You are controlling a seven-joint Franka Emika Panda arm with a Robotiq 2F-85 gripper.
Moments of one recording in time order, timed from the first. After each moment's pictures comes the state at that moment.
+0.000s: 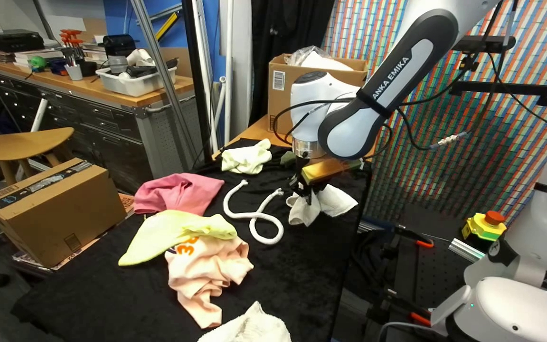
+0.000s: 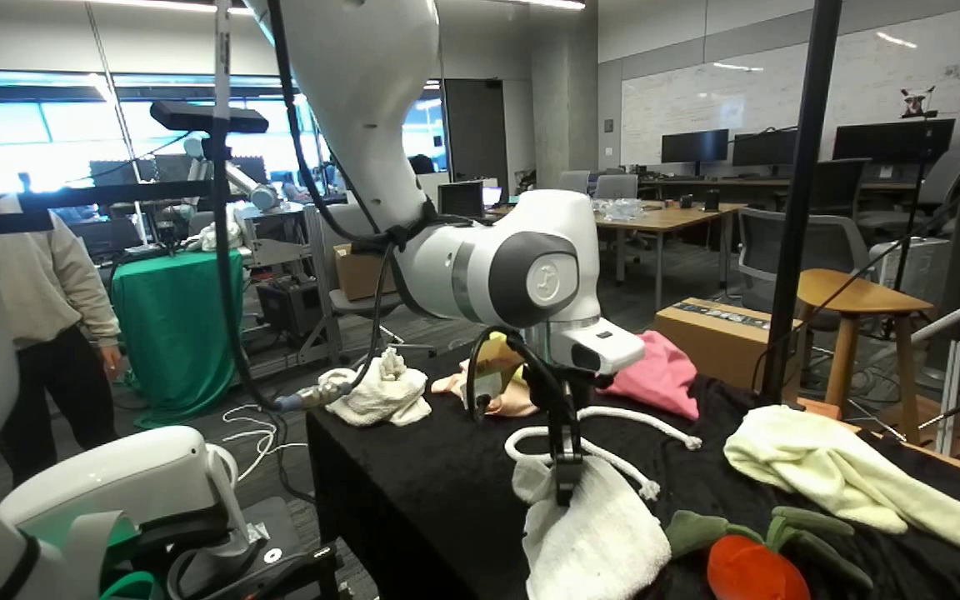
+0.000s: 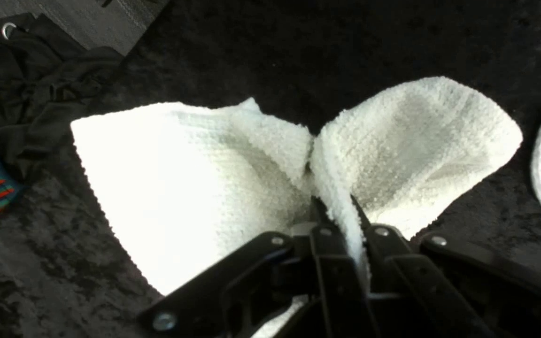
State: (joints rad) arm 0.06 0.20 -0.03 -2.43 -0.22 2.56 0.86
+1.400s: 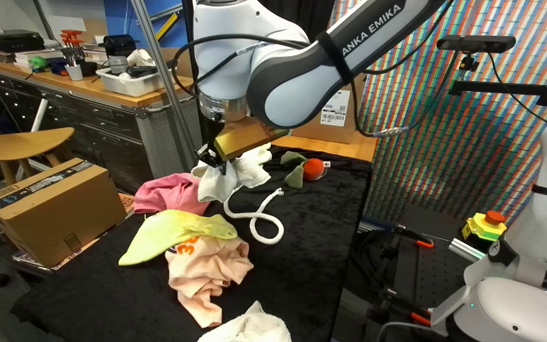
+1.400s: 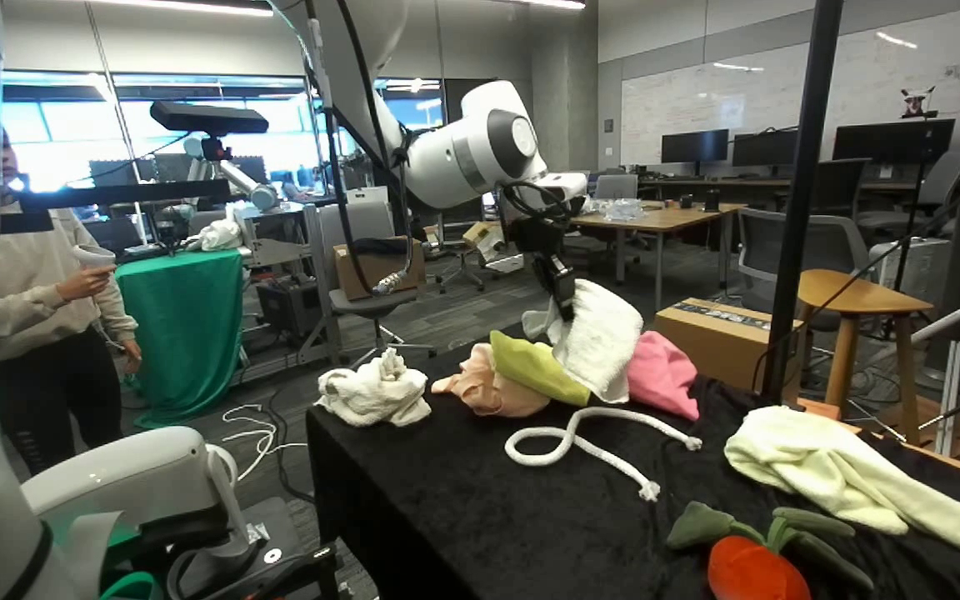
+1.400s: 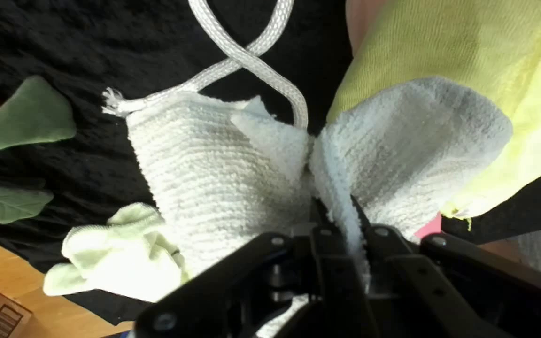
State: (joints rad) arm 0.25 0.27 0.07 -1.96 -0.43 2.39 0.96
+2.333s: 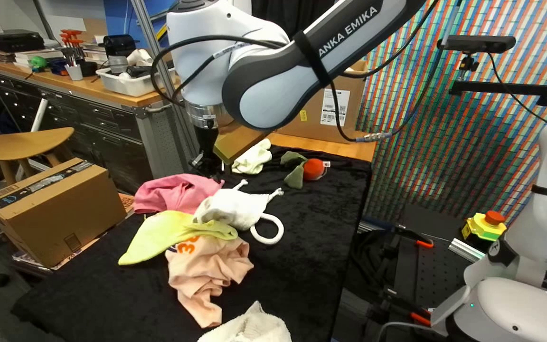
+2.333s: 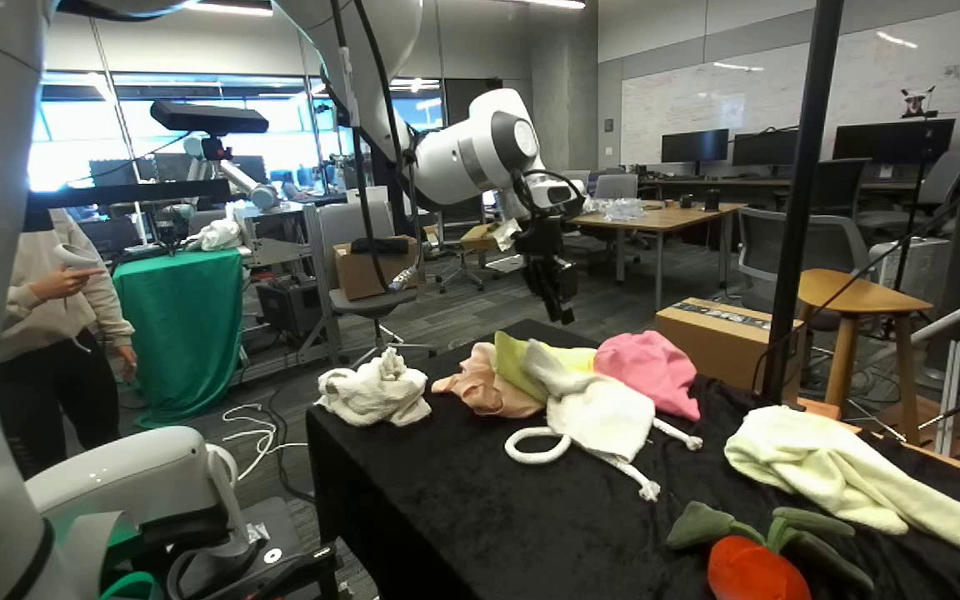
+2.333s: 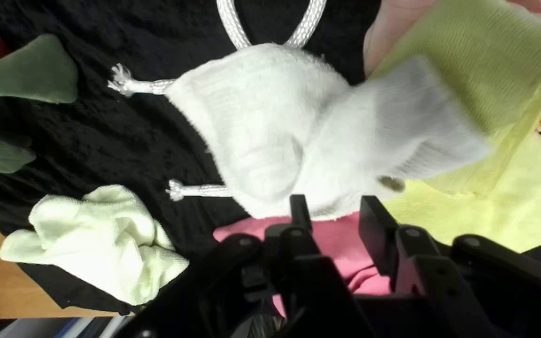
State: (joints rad) arm 0.28 0.35 0.08 -1.85 -0.40 2.25 0.73
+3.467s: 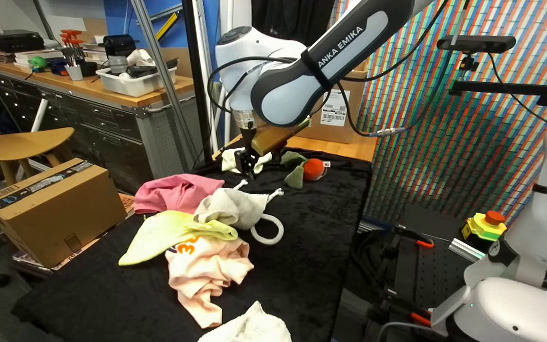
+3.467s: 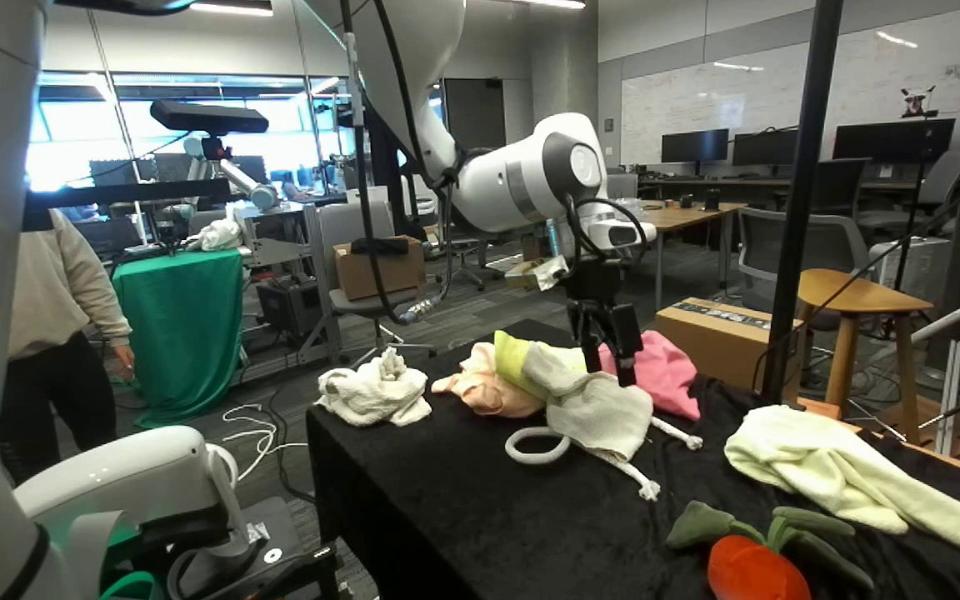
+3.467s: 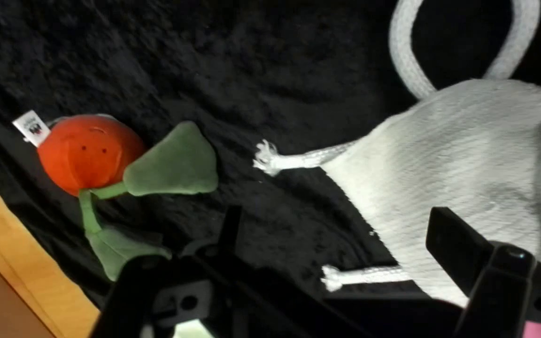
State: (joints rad) arm 0.18 0.34 -0.03 -1.96 -0.35 2.21 0.71
